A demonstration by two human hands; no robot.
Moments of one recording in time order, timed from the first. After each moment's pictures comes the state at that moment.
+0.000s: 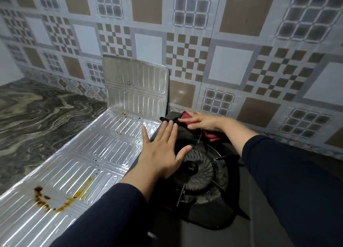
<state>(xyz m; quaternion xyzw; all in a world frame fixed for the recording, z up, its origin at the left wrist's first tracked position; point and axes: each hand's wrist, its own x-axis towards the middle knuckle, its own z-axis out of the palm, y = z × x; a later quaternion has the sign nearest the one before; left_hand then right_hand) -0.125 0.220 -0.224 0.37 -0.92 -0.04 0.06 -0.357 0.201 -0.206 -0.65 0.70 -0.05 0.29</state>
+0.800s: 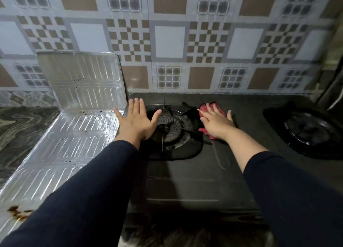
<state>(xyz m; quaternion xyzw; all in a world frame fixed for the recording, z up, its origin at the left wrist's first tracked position) -0.124 0.219 -0.223 0.35 -0.93 -0.06 0.06 -0.288 0.409 -0.229 -0.34 0.93 -0.09 0.08</state>
